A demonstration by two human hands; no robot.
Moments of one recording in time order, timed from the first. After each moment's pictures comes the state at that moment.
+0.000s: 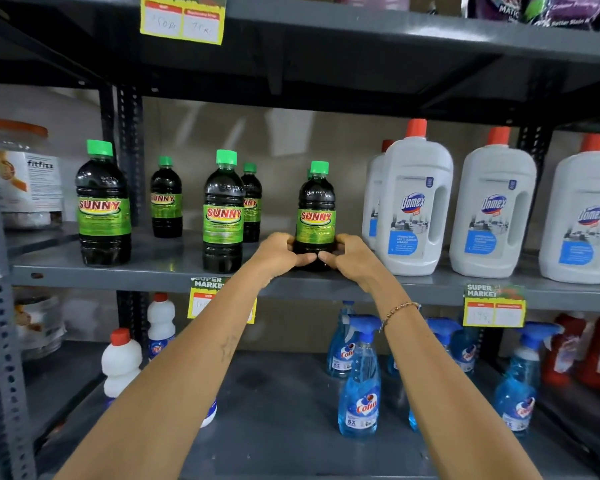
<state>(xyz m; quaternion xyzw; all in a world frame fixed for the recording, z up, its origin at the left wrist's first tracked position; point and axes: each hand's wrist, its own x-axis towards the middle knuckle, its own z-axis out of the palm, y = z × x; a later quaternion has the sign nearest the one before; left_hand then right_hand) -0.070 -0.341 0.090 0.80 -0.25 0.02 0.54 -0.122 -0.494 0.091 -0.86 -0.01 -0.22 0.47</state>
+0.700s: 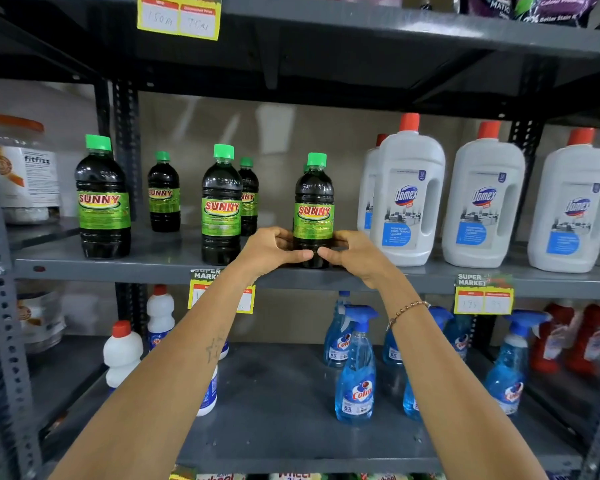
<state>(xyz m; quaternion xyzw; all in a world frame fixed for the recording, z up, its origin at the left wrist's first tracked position) -0.077 -0.322 0.082 0.78 -0.29 0.04 0.55 -0.149 -0.497 0.091 -0.84 -0.05 -0.19 0.50</state>
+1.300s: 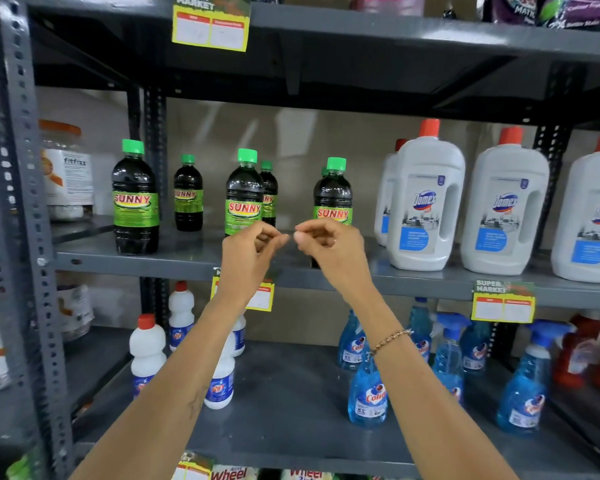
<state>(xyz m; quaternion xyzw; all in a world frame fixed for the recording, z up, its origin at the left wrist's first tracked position) -0.128 -0.277 0.069 0.69 -0.30 0.39 0.53 -0.181 -0.418 0.092 -0.76 -0.16 -0.39 0.50</state>
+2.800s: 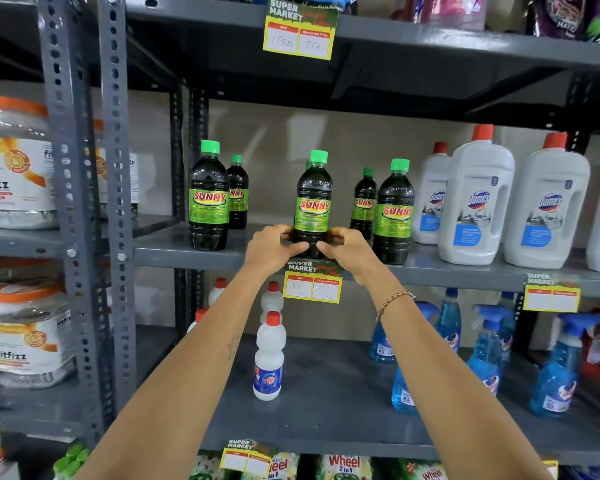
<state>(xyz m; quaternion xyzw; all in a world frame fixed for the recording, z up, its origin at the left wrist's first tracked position) -0.070 -0.182 0.073 0.84 -0.24 0.19 0.45 -0.115 -0.341 0.081 -0.81 -0.02 -0.22 0.54</state>
